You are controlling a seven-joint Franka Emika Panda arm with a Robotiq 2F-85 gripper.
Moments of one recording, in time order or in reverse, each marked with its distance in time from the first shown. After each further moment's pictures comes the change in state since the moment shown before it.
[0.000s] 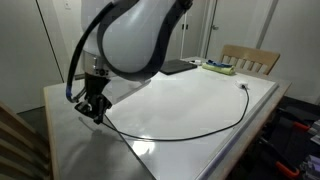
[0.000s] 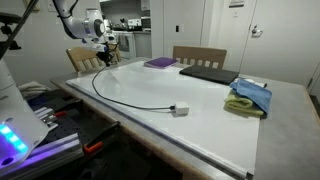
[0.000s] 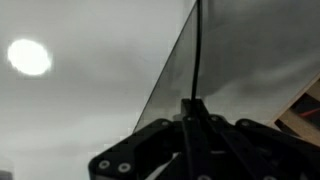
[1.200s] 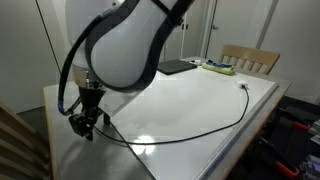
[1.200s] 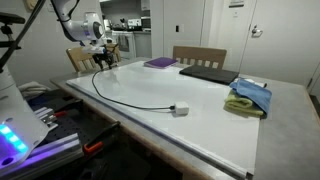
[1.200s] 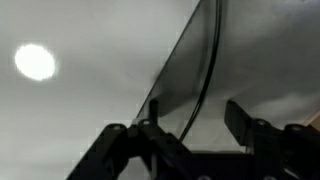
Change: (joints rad) arm 0.033 0.062 -0.004 0.079 -0.045 -0.102 -0.004
